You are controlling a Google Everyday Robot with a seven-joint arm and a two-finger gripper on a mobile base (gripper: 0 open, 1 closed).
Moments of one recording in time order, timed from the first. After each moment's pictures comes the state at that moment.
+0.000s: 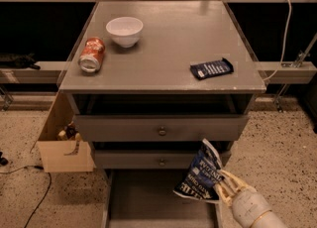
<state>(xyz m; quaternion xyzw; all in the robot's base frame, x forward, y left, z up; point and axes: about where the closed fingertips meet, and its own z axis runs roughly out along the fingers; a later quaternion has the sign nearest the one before) 0.424 -0.205 0.602 -0.42 0.64 -0.09 0.64</state>
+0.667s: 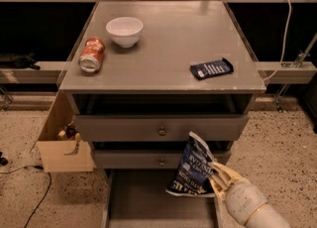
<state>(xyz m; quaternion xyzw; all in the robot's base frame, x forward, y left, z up) 0.422 -0.163 0.660 -0.47 0.58 -0.10 0.66</state>
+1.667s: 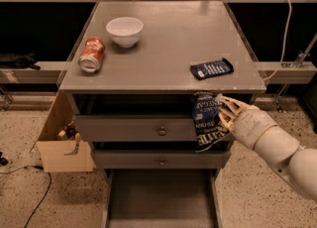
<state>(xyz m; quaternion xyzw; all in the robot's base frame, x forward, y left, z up) 0.549 -0.182 0.802 -0.49 0.54 -0.15 0.67</state>
